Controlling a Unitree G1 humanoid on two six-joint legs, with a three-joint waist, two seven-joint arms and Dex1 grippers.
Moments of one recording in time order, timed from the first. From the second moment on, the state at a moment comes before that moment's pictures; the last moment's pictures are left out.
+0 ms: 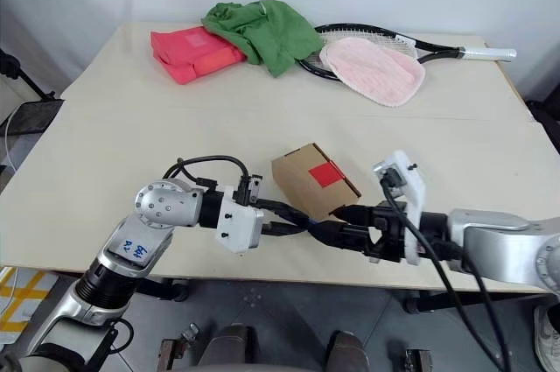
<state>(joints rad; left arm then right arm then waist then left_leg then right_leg) -0.54 0.52 -0.33 -0.26 -0.05 -0.09 -1.03 -0.27 -1.19 0.01 -0.55 1.95 0.86 0.00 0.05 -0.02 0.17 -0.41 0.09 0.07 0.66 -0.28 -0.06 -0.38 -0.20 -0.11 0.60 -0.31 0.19</state>
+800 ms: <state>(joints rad) -0.56 0.52 -0.33 -0.26 -0.04 -0.07 -1.04 -0.38 -1.09 0.11 -0.50 1.95 0.94 -0.15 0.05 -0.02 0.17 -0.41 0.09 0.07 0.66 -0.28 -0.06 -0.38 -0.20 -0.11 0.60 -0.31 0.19</state>
